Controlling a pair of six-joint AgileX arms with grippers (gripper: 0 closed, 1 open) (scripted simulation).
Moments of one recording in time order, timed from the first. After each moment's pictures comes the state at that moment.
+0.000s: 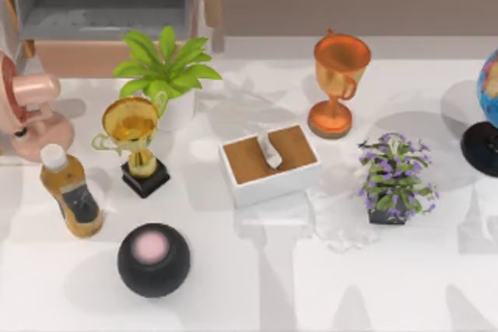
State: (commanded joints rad) left arm 0.39 2.14 2.10 -0.86 0.01 0.43; right arm 0.00 0.00 0.00 0.00 0.00 0.00
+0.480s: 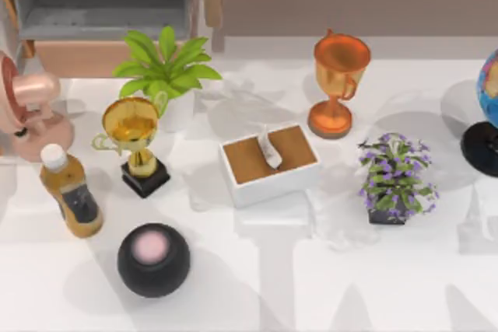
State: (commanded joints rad) left arm 0.36 2.37 1.97 -0.98 0.08 0.38; right arm 0.00 0.00 0.00 0.00 0.00 0.00
